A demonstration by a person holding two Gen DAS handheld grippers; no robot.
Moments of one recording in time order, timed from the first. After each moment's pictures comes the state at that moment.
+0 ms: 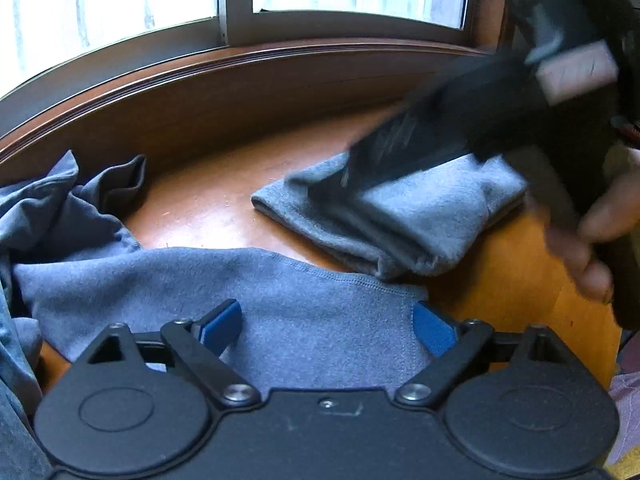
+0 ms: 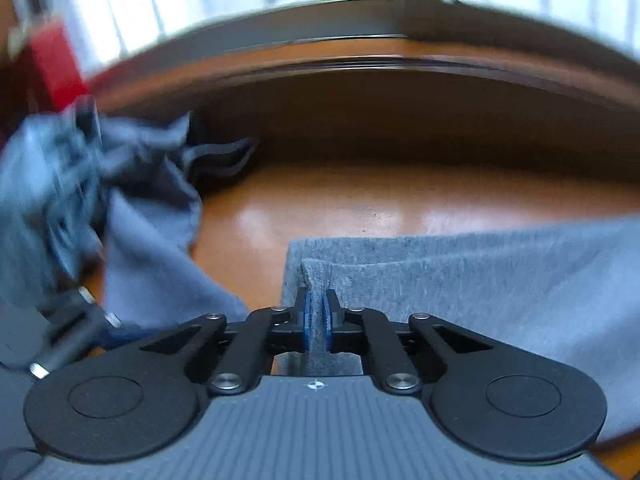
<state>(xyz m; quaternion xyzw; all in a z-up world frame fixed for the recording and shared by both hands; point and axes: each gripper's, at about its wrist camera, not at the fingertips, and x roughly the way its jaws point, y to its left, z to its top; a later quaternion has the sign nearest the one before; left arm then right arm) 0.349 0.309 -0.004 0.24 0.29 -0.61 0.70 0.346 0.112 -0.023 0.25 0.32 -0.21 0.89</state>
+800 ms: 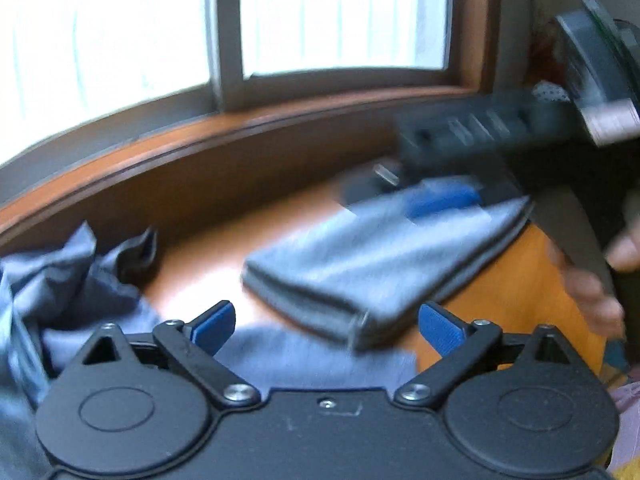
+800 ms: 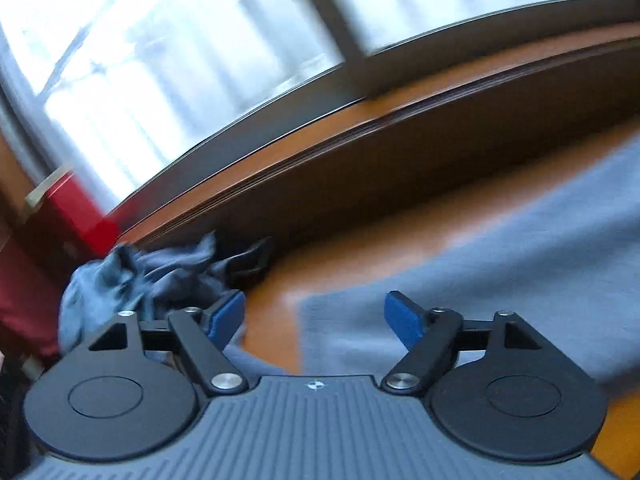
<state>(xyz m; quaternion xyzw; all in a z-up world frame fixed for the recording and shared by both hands) 0.343 0.307 0.038 0.21 0.22 -0.63 0.71 0.280 0.113 -0.004 0.34 0.20 -0.27 0.88</state>
